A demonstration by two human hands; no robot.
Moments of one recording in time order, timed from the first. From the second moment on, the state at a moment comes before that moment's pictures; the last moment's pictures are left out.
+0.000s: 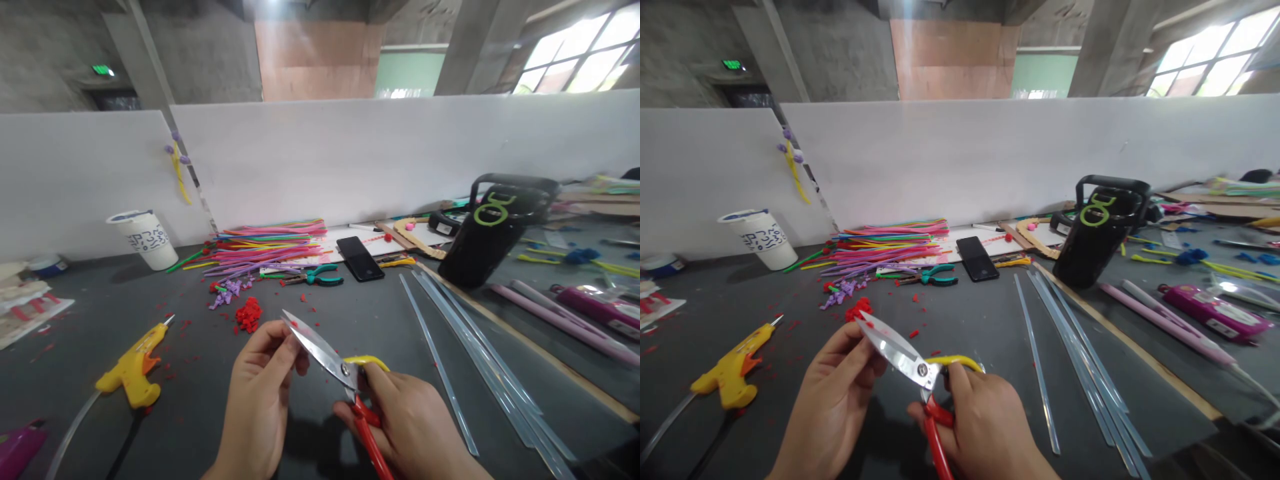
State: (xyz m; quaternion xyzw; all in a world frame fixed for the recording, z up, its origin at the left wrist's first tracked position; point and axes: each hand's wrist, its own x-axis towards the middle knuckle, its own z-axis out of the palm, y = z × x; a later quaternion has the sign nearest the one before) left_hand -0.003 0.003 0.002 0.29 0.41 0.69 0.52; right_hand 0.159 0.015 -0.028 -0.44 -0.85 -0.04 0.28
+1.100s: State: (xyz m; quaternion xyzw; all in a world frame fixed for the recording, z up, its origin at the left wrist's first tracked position) left_hand 0.002 0.010 -0.005 0.36 0.41 0.40 0.73; right_hand 0.147 0.030 0.009 -0.44 -0.56 0.62 0.34
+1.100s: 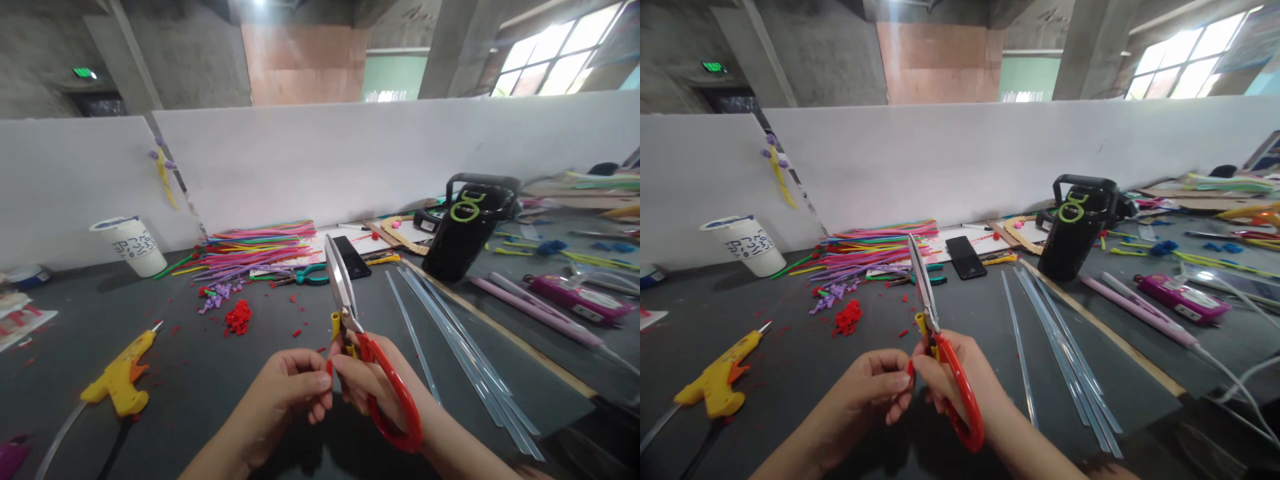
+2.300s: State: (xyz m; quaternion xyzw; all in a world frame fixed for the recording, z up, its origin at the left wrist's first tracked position) left_hand -0.006 0.012 0.003 0.45 0.51 0.54 0.50; right_hand 0.163 0.028 0.002 -0.48 -0.77 0.33 0.28
